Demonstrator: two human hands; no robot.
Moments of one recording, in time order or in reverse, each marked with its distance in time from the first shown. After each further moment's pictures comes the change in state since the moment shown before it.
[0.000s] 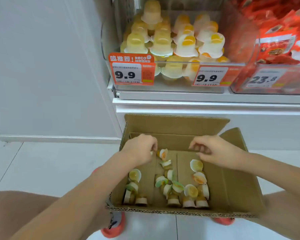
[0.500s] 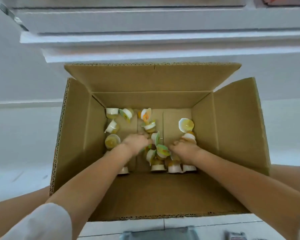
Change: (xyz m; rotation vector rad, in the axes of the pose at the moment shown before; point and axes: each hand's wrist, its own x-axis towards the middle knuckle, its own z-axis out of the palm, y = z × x) left_hand 0.112 -0.015 0.190 0.506 -0.510 0.268; right_hand 0.048 0.105 0.208 -0.400 -0.630 0.098
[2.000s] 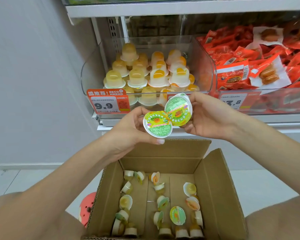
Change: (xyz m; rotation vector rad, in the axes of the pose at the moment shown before) left_hand -0.252 0.018 -0.209 -1.546 0.904 0.287; right_hand -0.261 -0.006 -0.277 1.863 0.473 -0.352
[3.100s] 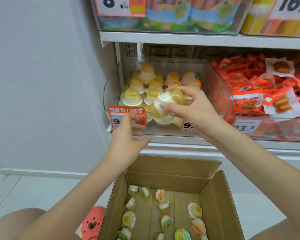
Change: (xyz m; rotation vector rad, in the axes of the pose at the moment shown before) left_hand -0.004 0.004 -0.036 0.493 0.490 0.129; right_hand 0.032 -0.027 0.064 -0.509 0.290 -0.608
